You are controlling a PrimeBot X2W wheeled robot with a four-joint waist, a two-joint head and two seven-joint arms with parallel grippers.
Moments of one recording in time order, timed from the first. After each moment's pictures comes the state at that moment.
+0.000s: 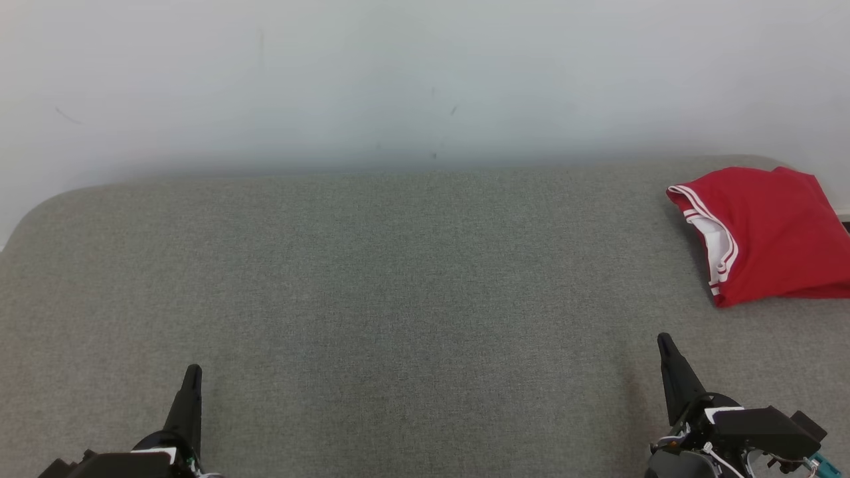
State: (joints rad) left arm -0.10 0.05 0.11 0.25 -1.61 -0.13 0.11; right arm -0.11 -0.05 -0.12 0.25 1.61 0.13 0.12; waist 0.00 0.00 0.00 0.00
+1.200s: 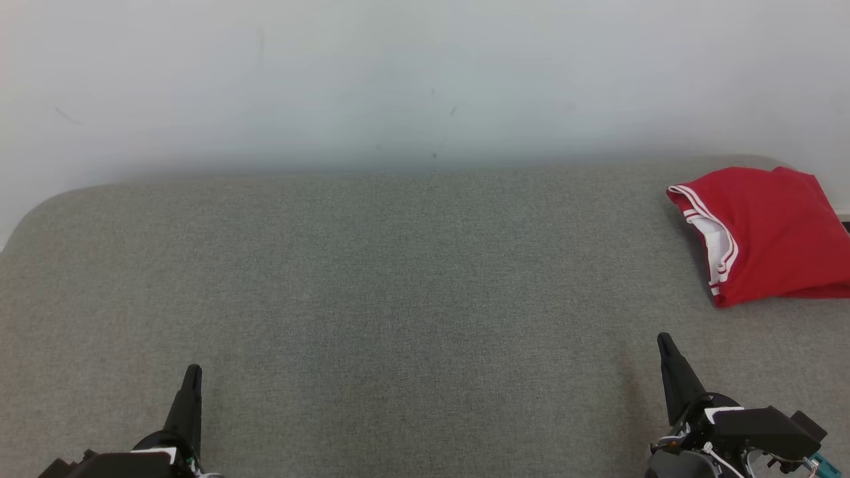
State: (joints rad) left arm -0.10 0.05 0.11 0.25 -1.61 -0.13 0.11; right arm -0.11 -0.05 -0.12 0.25 1.61 0.13 0.12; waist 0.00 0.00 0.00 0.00
